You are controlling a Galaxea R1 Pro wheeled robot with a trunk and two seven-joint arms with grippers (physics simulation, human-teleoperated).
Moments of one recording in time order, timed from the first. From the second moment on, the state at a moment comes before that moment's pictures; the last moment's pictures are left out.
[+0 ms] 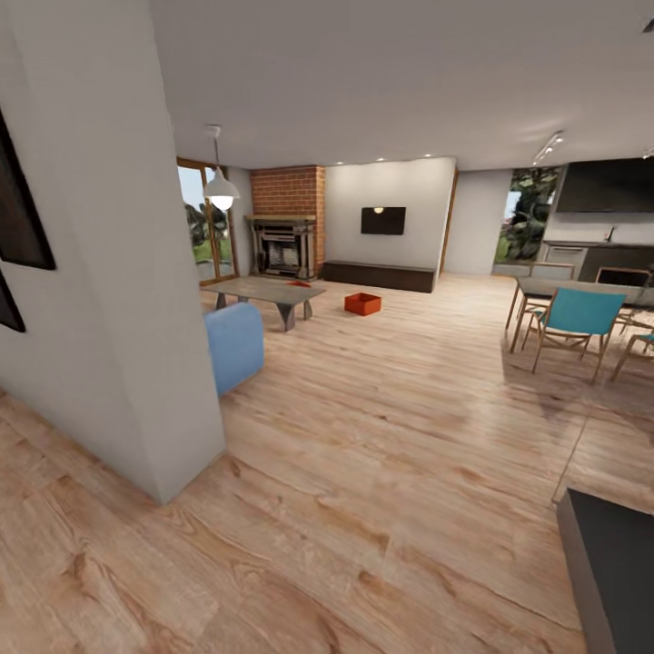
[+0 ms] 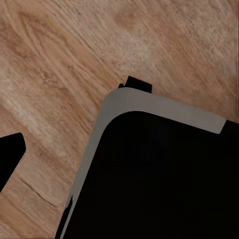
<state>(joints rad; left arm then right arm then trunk) 0.00 0.04 0.03 -0.19 0.33 -0.03 0.07 -0.14 0.01 0.30 0.03 -0.11 -0.16 -0.08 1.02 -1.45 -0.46</state>
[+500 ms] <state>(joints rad) 0.00 0.03 0.03 -0.19 0.33 -0.03 0.07 -0.14 0.01 0.30 0.03 -0.11 -0.16 -0.08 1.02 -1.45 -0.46</state>
